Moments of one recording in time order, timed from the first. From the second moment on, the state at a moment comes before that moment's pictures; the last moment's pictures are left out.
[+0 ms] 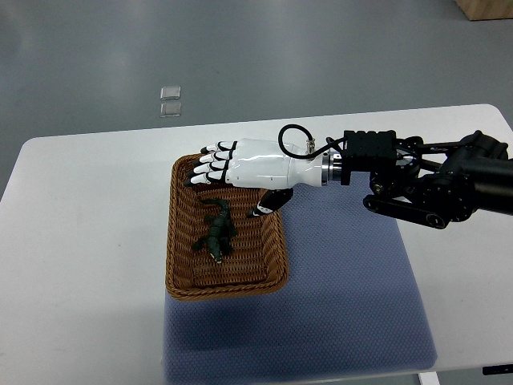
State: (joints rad) left arm 0.00 0.00 -0.05 -0.16 0.06 0.11 0.00; right arm 1.20 -0.27 -0.09 0.99 -1.58 -0.40 0.60
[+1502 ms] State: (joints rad) left arm 0.00 0.00 -0.05 -0.16 0.06 0.11 0.00; right arm 0.67 -0.25 0.98 0.73 -0.56 0.14 0.25
